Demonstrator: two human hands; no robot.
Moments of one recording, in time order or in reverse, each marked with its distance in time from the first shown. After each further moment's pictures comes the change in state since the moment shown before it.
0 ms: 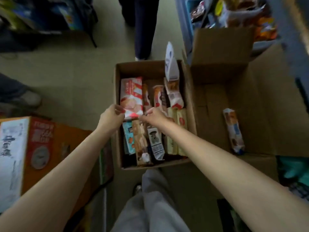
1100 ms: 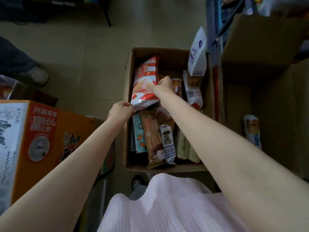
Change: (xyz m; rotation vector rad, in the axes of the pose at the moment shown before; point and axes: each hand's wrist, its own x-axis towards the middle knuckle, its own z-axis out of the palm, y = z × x) left_hand 0.042 -0.025 0.015 -0.290 -0.089 -0.245; right_hand 0.080 -0.052 0.000 0.215 0.251 0.037
